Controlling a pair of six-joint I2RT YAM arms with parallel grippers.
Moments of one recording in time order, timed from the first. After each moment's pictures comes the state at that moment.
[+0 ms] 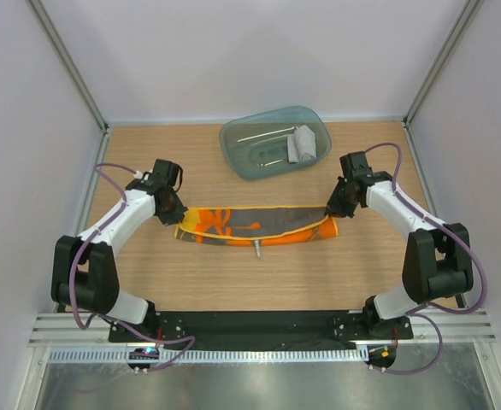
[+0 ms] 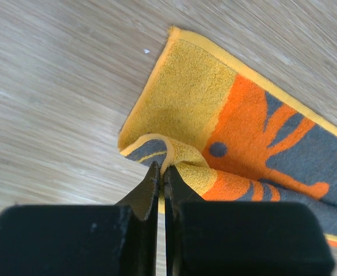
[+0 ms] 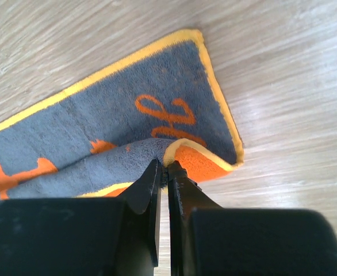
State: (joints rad) left arm -0.24 1.45 1.01 -0.72 -0.16 -0.76; right arm 0.19 1.50 1.02 -0.65 -0.03 0.69
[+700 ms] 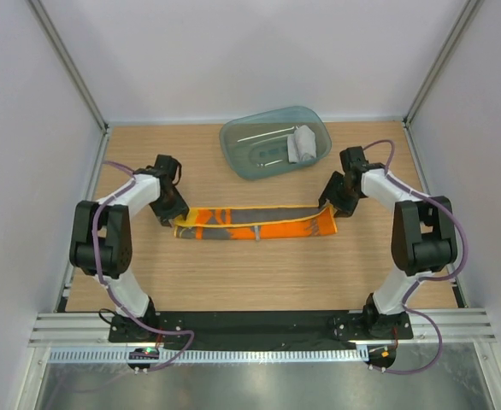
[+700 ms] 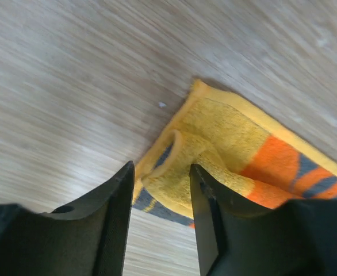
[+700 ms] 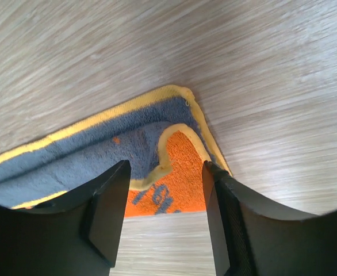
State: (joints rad) left arm -0.16 1.73 1.13 -0.72 -0.13 -0.73; right arm 0.13 1.72 1.14 -0.62 -0.07 0.65
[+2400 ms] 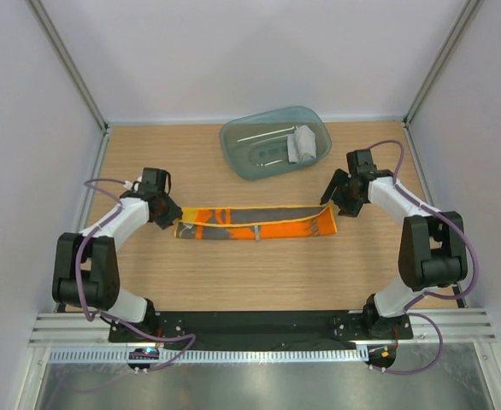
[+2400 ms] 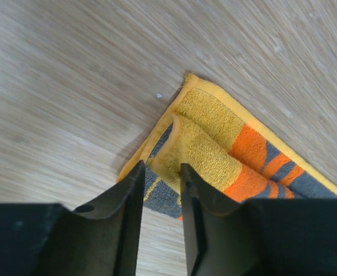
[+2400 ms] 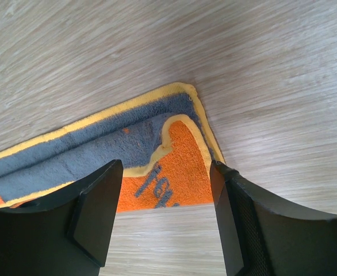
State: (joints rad) left arm -0.12 1.49 0.88 -0.47 -0.10 -0.82; right arm 0.11 1.60 1.05 -0.54 -0.07 0.62
